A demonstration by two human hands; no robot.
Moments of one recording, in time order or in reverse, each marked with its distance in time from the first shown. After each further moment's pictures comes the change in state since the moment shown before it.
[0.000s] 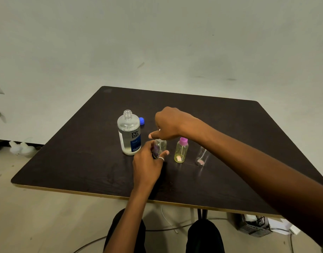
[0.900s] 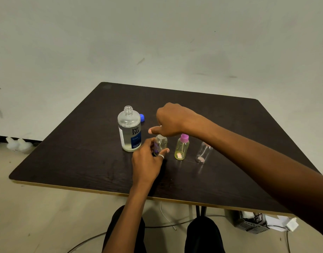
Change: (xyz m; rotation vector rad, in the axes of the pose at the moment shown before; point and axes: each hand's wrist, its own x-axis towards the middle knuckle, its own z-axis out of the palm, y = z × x) left_hand 0.002 -0.009 0.003 -0.040 0.025 0.054; right_hand 0.004 0.005 0.005 -0.030 0.061 -0.019
